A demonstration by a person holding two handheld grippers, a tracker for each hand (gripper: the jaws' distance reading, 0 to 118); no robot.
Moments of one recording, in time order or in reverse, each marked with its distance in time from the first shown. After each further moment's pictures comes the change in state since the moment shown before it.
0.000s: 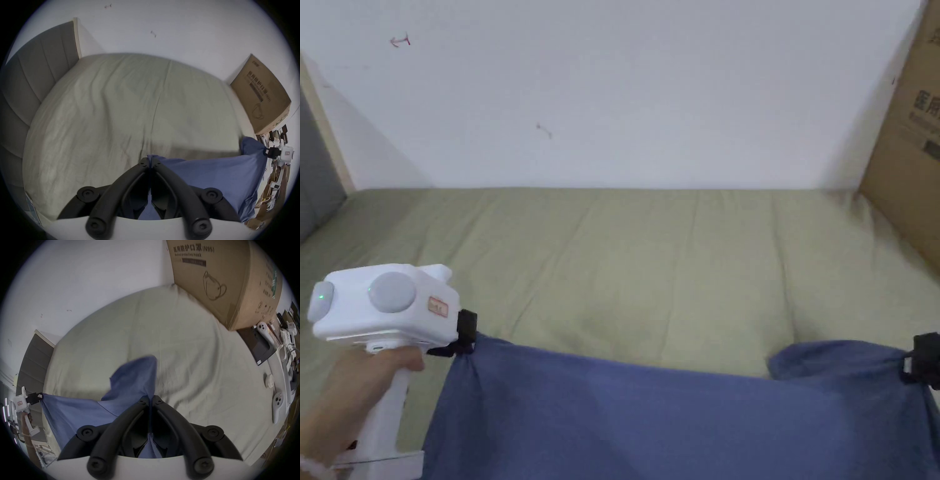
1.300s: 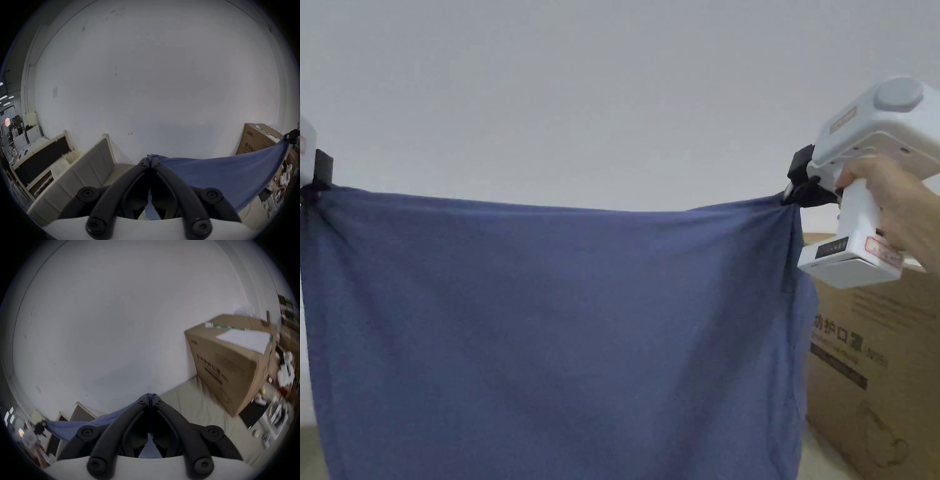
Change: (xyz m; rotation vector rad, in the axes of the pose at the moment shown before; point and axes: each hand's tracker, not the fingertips) left arm 0.084 0.251 0.342 0.732 0.289 -0.118; right arm -0.122 0.260 0.331 0.609 0.205 -0.115
